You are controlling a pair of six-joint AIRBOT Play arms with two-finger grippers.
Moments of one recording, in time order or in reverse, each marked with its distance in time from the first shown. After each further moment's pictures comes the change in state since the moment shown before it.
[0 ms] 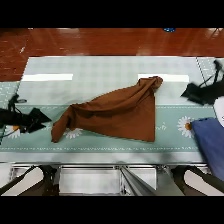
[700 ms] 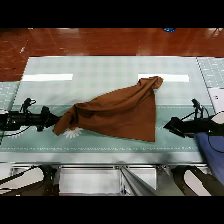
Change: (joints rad) left arm -0.040 -0.165 -0.061 -0.333 0.117 0.175; right arm -0.009 0.199 -0.480 0.176 -0.025 -0.125
